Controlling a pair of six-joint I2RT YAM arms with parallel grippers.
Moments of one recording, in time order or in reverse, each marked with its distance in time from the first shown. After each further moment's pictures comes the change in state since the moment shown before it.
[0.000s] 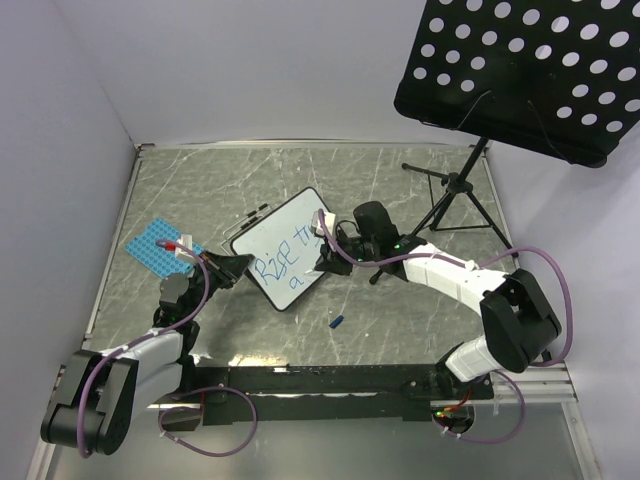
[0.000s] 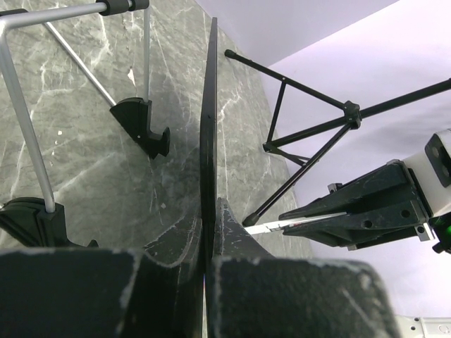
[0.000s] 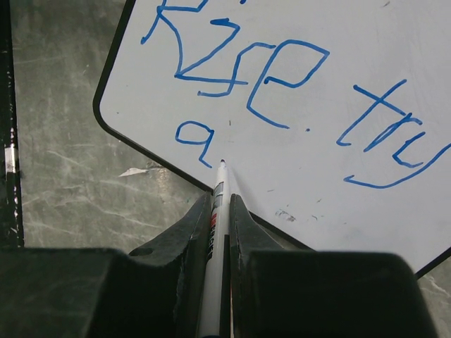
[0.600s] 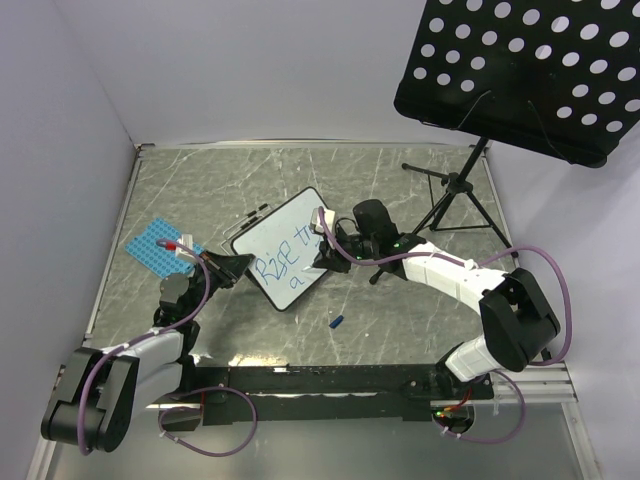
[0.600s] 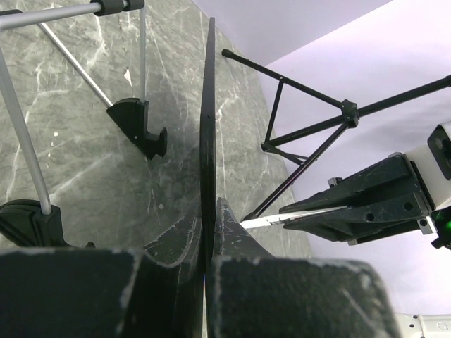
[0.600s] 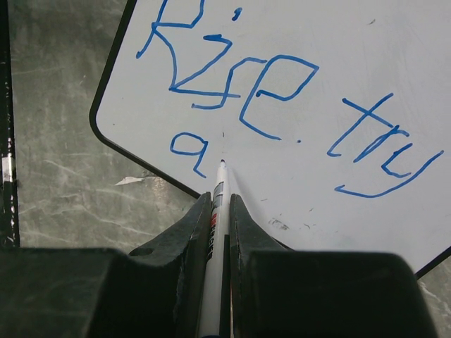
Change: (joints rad) left arm -0.002 0.014 0.000 0.023 0.005 0.000; right arm -0.002 0.009 0.015 0.020 0.000 0.011
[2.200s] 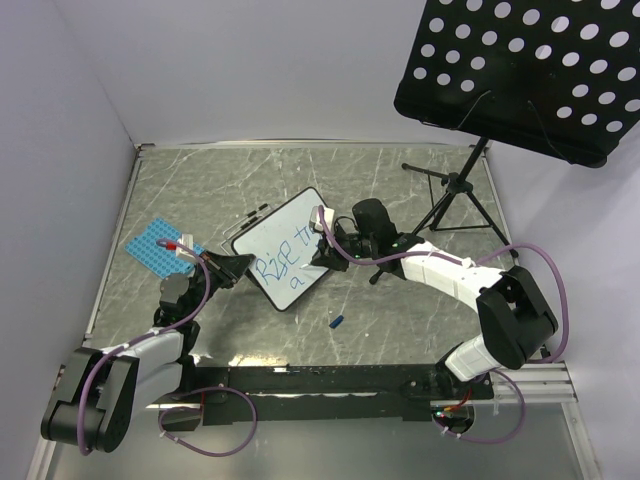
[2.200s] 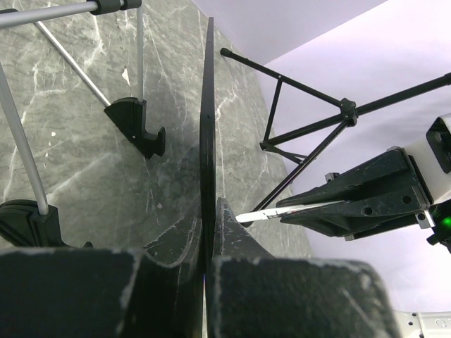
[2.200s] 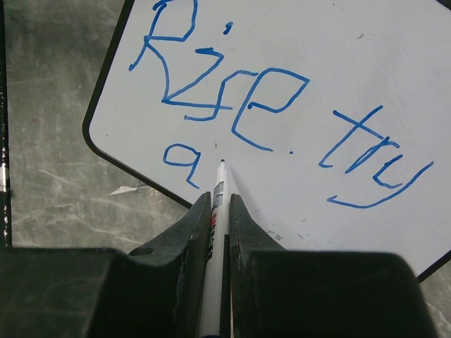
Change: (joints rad) left arm -0.003 -0.001 0.000 0.002 0.003 0.000; right arm 0.000 0.016 0.000 0.047 -0.001 0.016
